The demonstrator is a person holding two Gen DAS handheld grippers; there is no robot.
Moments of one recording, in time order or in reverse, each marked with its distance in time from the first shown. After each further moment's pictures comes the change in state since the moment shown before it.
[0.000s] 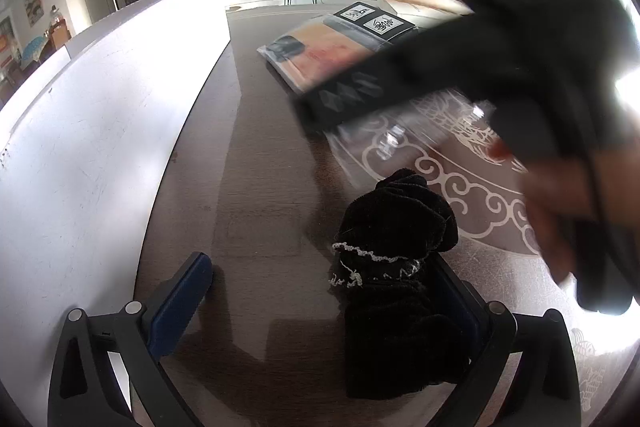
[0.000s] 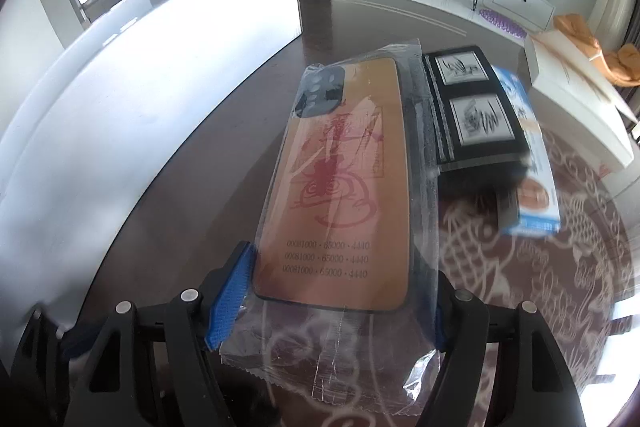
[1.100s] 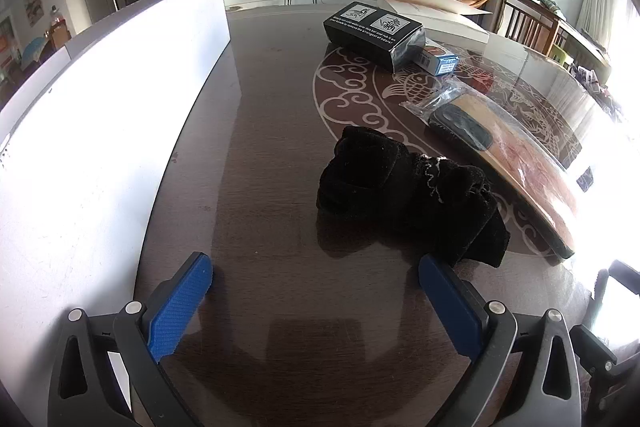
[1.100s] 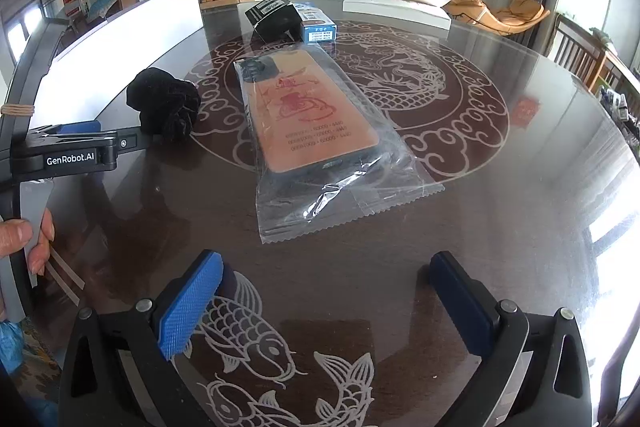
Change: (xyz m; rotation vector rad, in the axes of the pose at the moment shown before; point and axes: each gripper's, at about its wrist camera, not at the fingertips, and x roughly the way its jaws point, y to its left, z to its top) left arm 0.001 0.000 0.000 0.001 0.000 0.001; right arm -0.116 -0.050 -0.233 0.241 -0.143 -0.232
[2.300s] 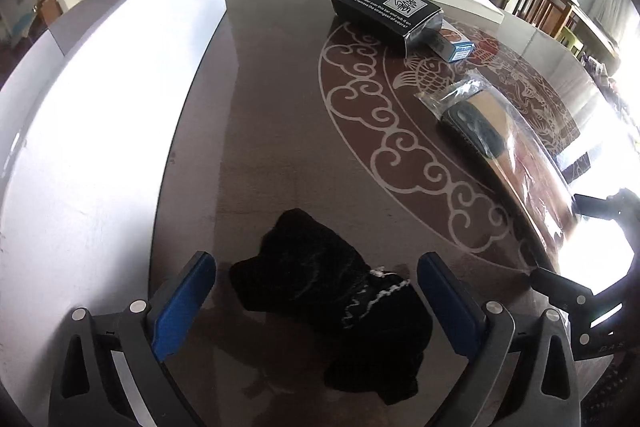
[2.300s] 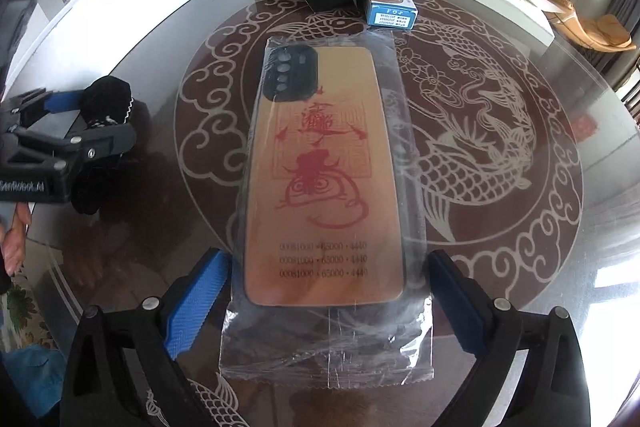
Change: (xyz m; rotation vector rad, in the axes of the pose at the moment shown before) left arm -0.003 -0.002 0.027 -0.028 0.198 -0.016; right arm 0.064 0.008 0.090 -0.249 0.276 0.143
